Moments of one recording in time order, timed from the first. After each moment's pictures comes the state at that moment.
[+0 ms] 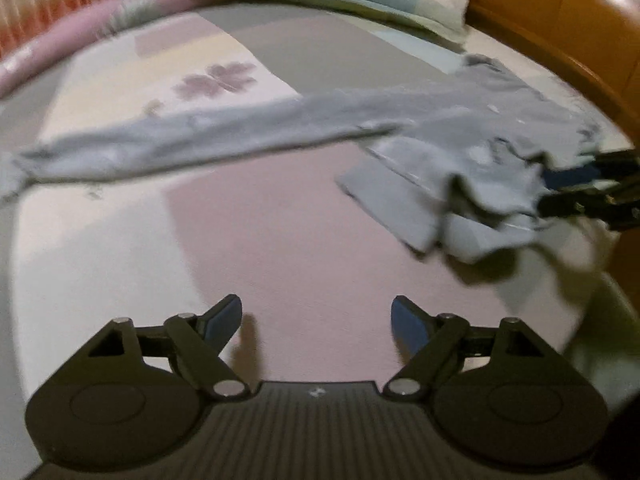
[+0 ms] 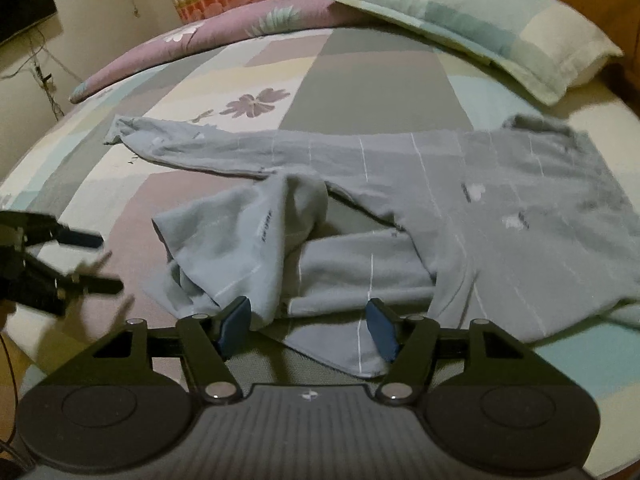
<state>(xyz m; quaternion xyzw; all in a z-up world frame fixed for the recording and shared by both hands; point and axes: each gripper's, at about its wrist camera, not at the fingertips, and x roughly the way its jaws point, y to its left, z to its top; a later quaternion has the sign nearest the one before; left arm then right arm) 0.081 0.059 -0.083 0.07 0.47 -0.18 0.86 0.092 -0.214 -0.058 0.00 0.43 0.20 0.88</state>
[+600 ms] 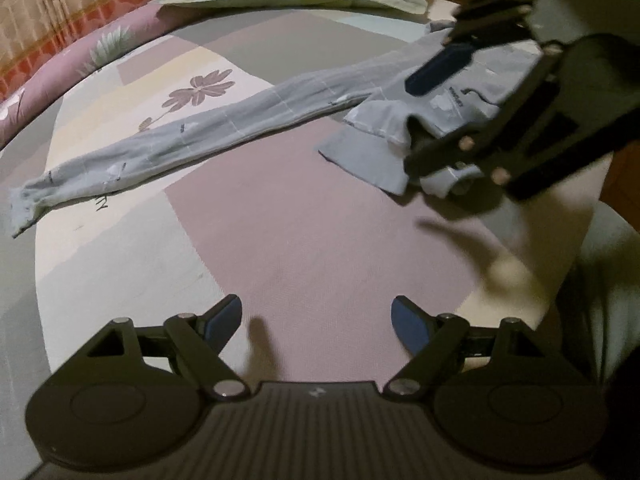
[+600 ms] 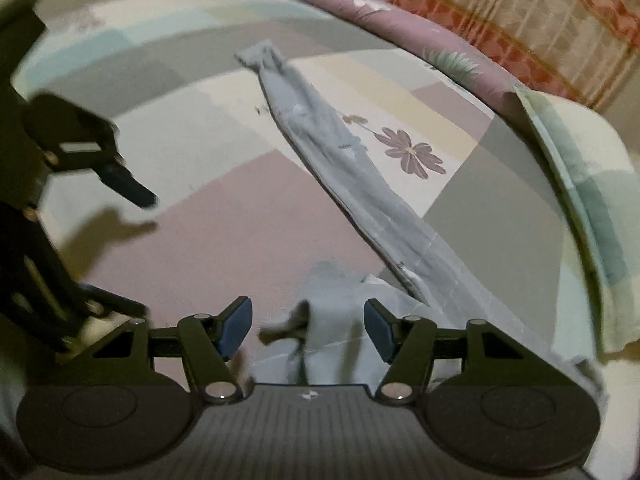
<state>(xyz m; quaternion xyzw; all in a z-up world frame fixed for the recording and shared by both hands) 0.046 0.062 -0.079 0.15 0.45 -0.18 0.86 0.101 -0.069 -0.031 -0.31 0.36 0.32 0.82</state>
